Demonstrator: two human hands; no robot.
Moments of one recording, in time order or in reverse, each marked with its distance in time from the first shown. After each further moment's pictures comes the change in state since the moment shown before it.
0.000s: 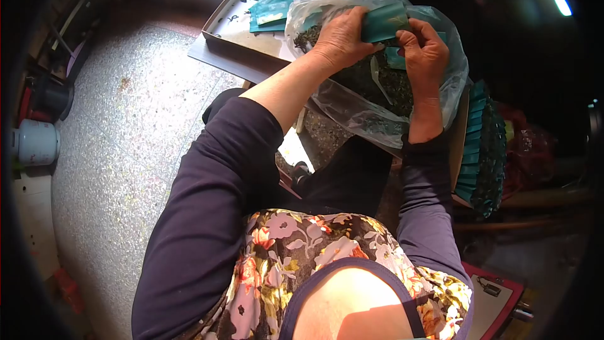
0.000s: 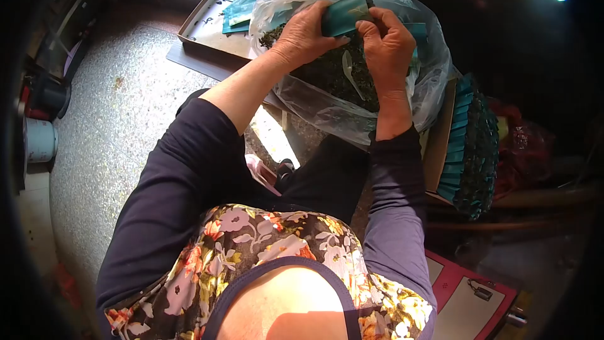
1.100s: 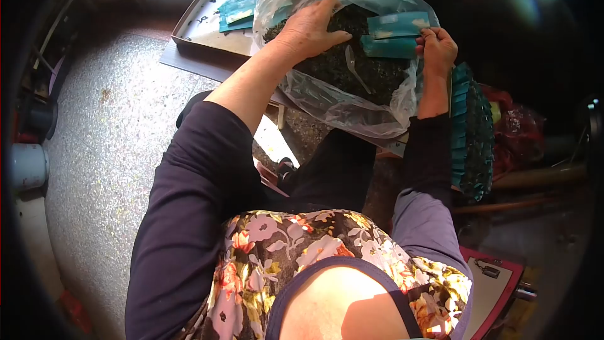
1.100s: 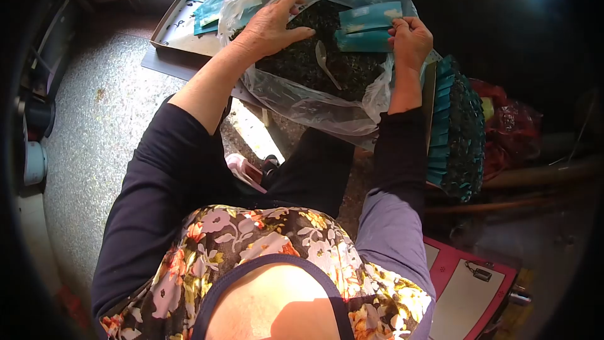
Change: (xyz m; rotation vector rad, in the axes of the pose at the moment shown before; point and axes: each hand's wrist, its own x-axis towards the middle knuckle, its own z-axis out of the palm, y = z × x) left_hand 0.002 -0.013 -0.007 0.095 -0.146 0.080; right_hand 0.025 0.075 -0.075 0.015 0.213 0.467
